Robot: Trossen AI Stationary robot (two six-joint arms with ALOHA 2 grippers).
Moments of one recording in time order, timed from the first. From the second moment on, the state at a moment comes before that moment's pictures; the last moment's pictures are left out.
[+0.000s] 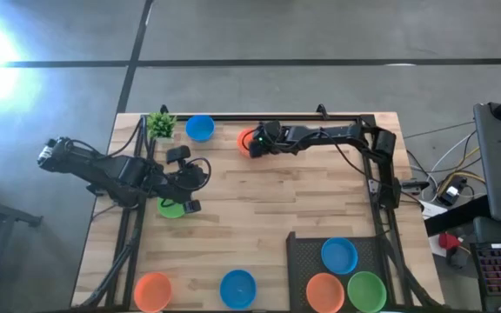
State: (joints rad) left arm -0.29 1.13 1.16 -0.93 -0.61 -0.21; right arm -0.36 2.01 1.38 -0.46 0.32 0.94
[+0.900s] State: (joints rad) left arm -0.29 1.13 1.16 -0.92 -0.61 -0.22; right arm -0.36 2.07 1.36 -0.35 0.31 0.89
